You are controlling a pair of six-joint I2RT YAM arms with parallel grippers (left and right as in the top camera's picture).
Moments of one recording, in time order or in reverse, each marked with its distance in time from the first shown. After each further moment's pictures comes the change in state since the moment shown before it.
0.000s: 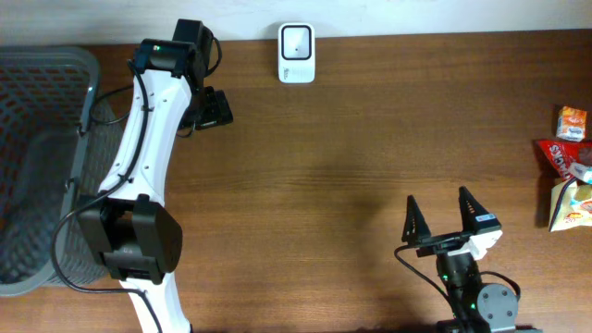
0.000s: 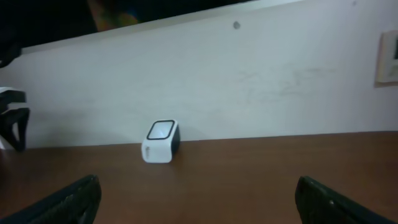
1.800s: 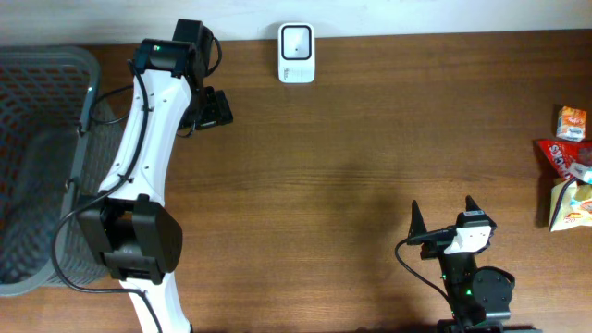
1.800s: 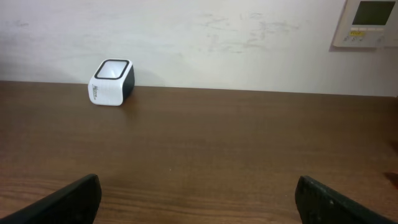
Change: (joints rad) left arm 0.000 0.000 0.000 0.000 0.000 0.000; right arm -0.060 -0.001 -0.003 -0.212 0.047 -0.183
